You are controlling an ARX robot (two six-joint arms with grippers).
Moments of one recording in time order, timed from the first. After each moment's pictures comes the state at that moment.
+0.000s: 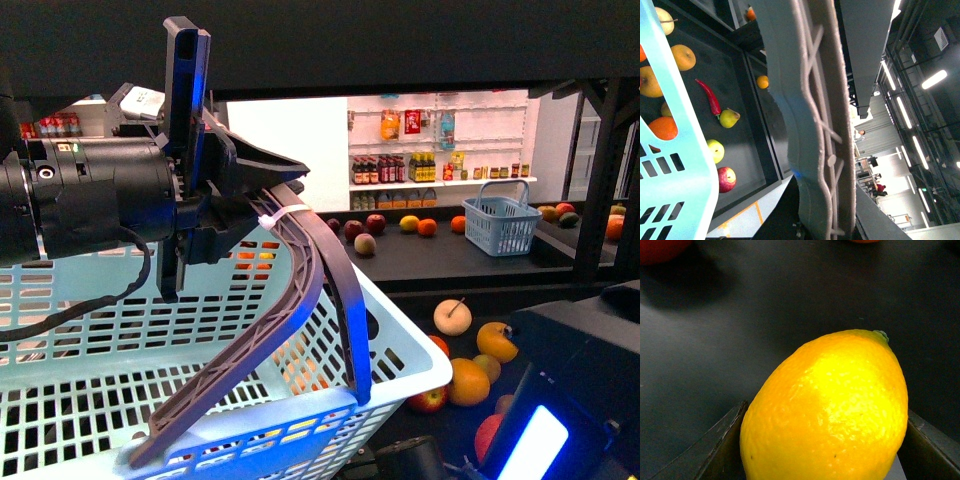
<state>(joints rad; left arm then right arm) -0.27 1.72 0.97 0.77 0.70 -1.06 0.34 2.88 1.61 0.62 -0.02 -0.26</state>
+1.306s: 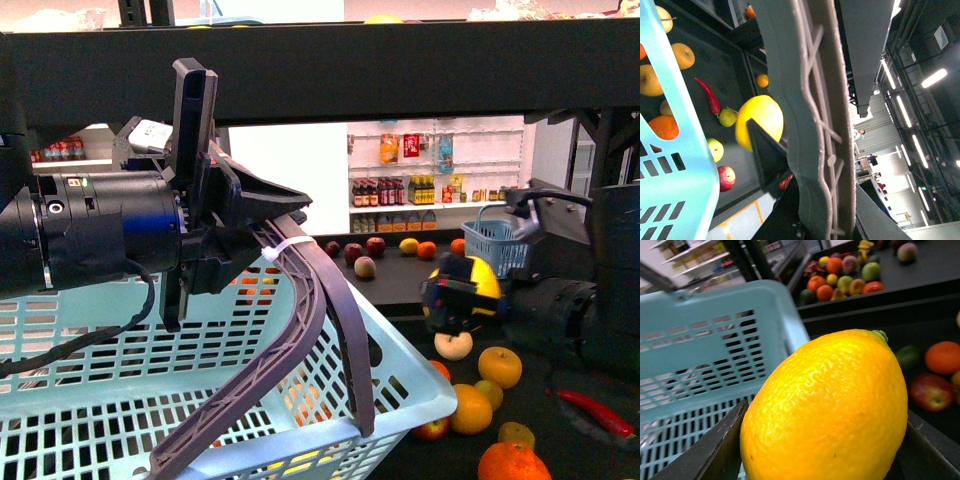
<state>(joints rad) -0.27 1.72 0.97 0.77 0.71 -1.06 0.26 1.87 0.88 0.87 -0.09 0.34</state>
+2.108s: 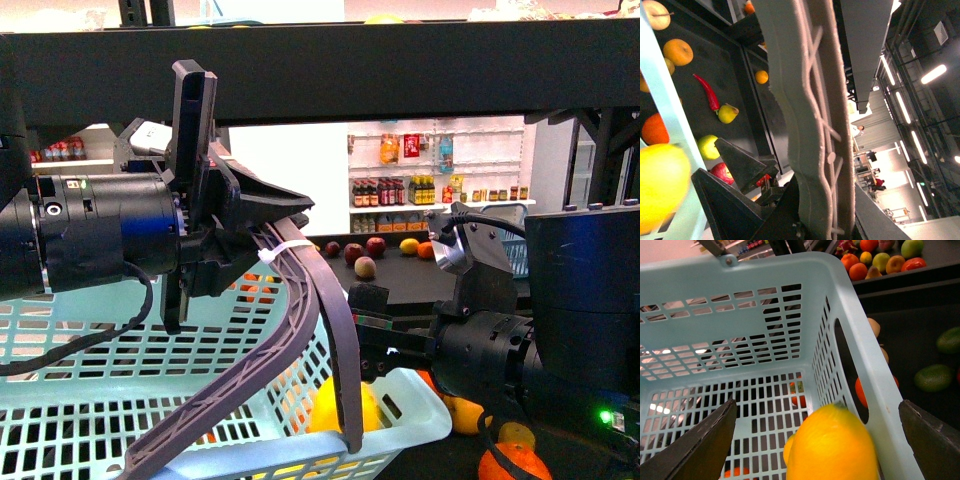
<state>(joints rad) -0.27 1.72 0.97 0.77 0.72 -1.06 0.35 1.88 0.86 0.88 -0.15 0.37</state>
